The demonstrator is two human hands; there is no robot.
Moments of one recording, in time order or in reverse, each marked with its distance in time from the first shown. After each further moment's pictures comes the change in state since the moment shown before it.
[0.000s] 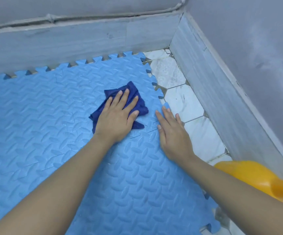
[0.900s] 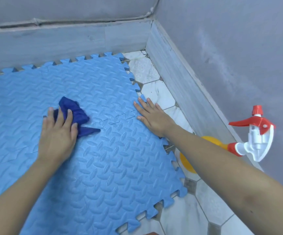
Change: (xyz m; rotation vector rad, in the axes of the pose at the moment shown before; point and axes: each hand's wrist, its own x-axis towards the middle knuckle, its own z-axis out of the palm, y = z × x) left_hand -0.116 -0.044 -0.015 0.120 0.089 -0.250; right_hand 0.010 0.034 -0.037 -0.118 -0.418 -0.156
